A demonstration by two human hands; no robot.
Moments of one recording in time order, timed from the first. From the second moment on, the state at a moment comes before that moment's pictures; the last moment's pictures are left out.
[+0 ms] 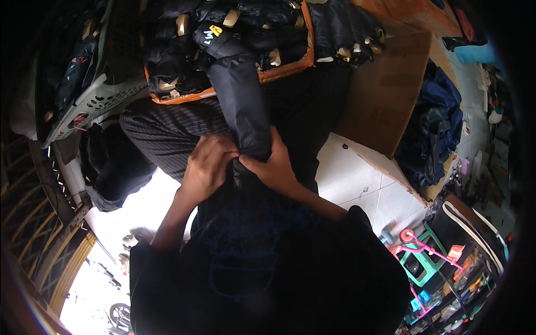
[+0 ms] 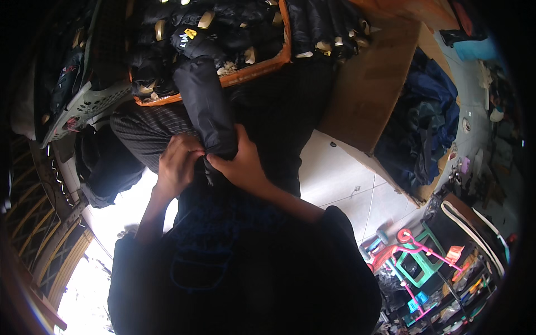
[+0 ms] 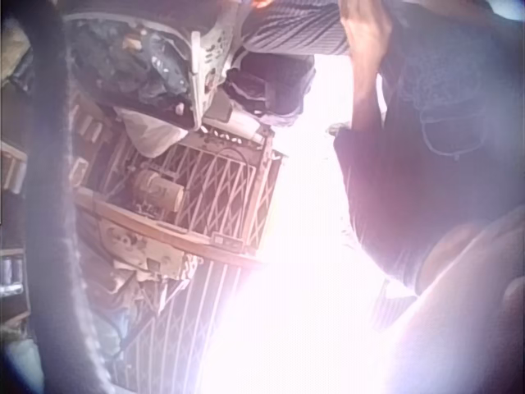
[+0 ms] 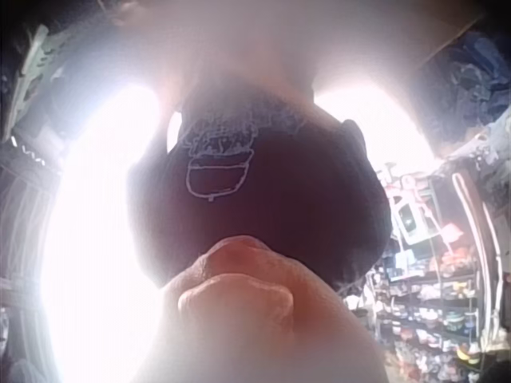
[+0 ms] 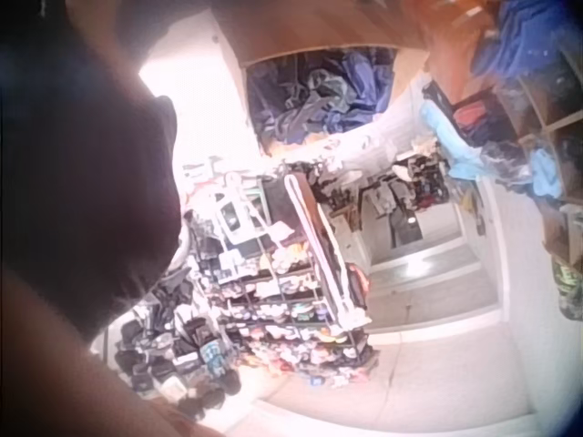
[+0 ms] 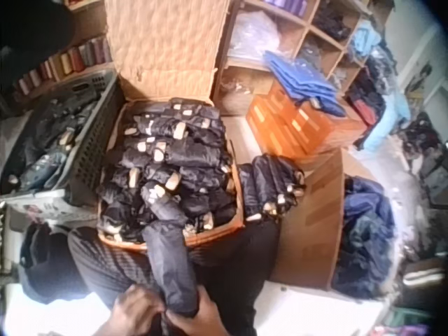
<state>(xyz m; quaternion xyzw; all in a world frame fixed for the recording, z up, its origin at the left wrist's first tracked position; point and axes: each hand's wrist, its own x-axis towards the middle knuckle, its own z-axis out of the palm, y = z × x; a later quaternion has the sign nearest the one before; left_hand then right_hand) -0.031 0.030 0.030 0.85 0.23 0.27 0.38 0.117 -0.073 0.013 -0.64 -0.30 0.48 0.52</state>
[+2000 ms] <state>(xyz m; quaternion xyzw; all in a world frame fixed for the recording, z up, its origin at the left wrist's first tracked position) -0.044 0.002 0.049 0.39 0.48 0.14 0.77 0.132 -0.080 0.014 -0.56 -0.28 0.57 0.52</state>
